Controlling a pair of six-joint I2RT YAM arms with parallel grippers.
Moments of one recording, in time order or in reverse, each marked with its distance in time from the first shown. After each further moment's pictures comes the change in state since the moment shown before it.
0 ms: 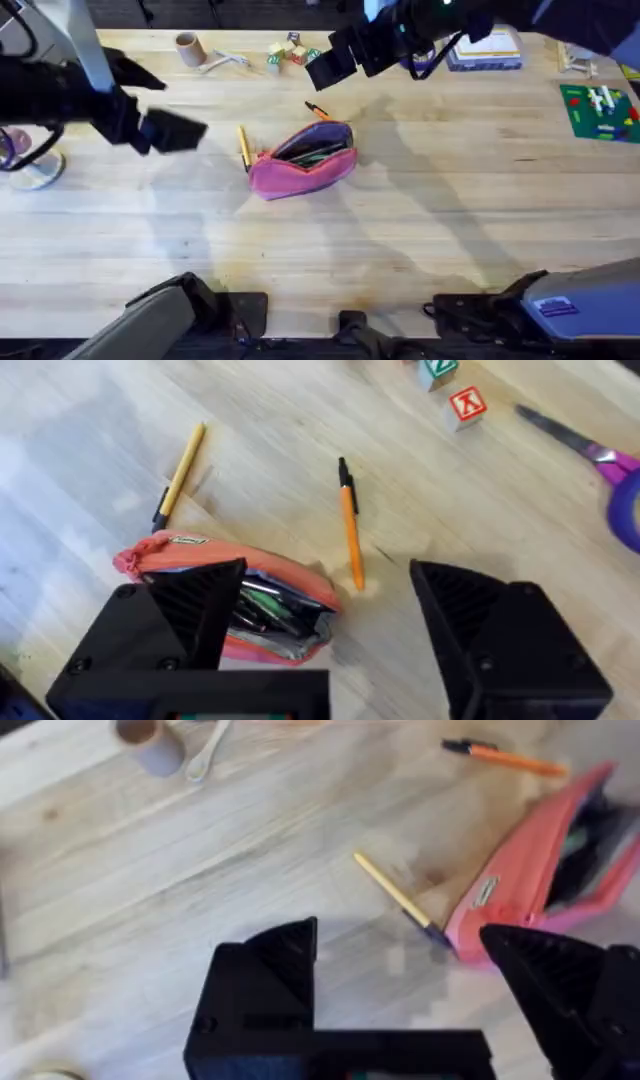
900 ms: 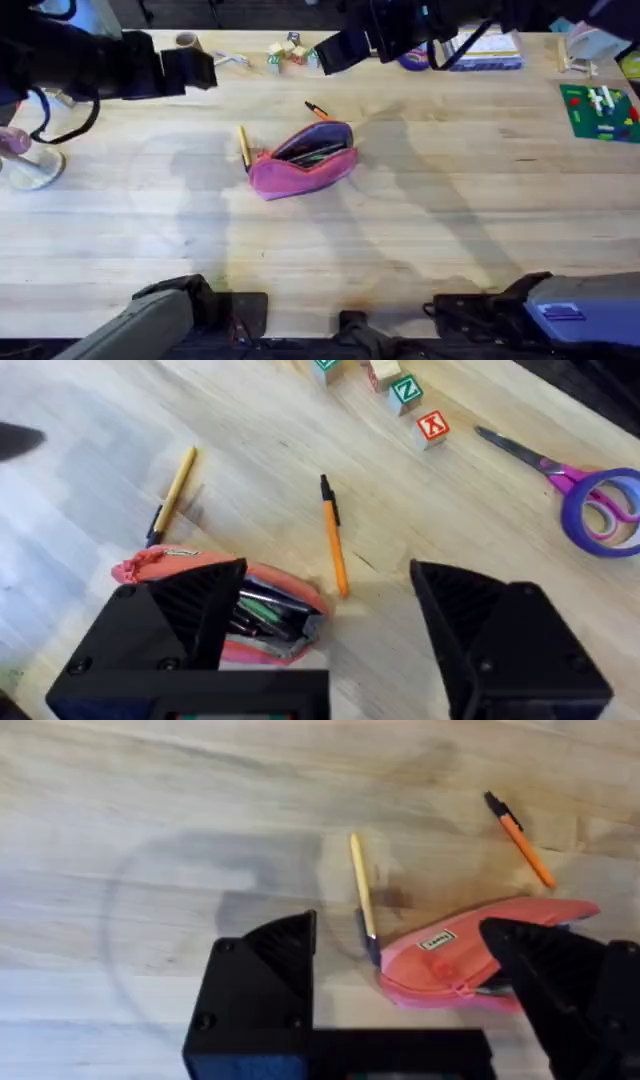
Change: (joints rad) left arm -0.241 0.001 0.054 0.137 -0.445 -0.969; right arm -0.004 -0.084 0.002 -0.002 0.056 0.007
